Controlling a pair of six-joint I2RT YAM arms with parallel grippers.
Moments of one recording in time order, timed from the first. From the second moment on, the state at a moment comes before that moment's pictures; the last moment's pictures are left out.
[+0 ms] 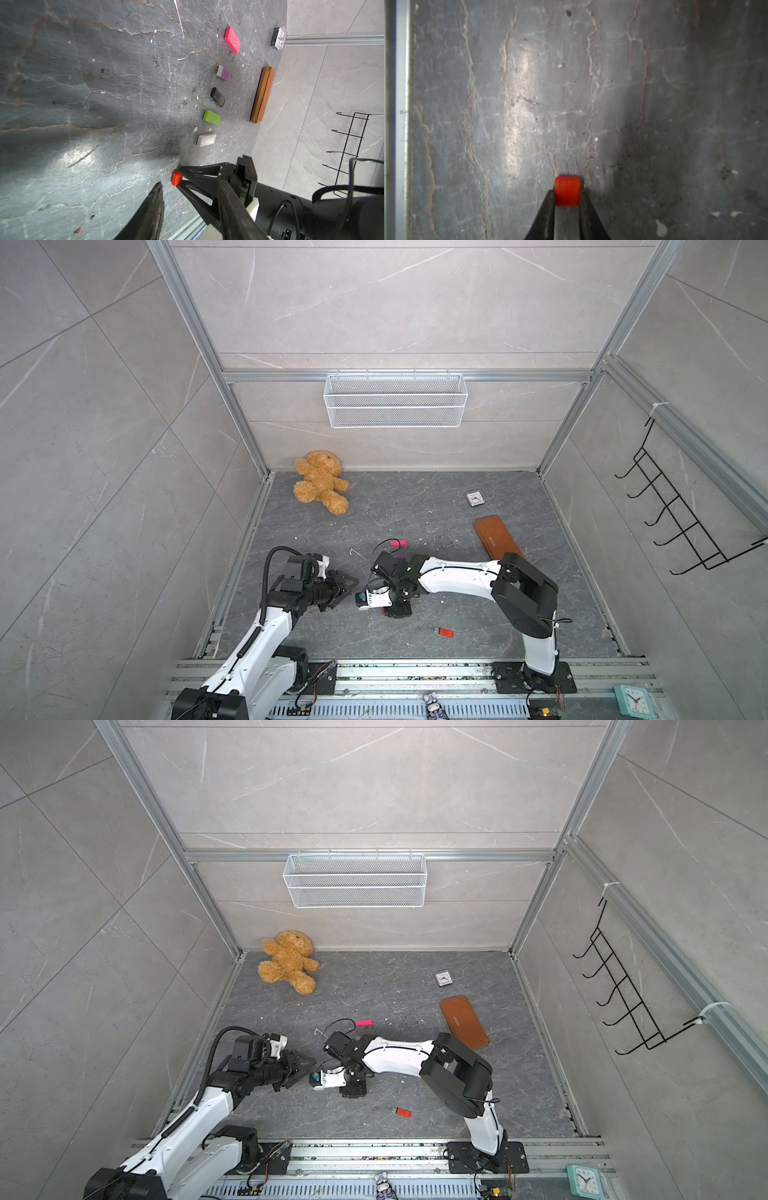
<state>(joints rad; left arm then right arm) -0.16 0.91 0.39 -0.38 0.66 -0.84 1.04 1.98 1.30 -0.61 -0.25 -0.65</state>
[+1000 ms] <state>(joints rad) -0.22 1.29 0.27 -0.02 0.84 -0.92 0.96 1.94 1.23 -0.44 -0.38 -0.57</state>
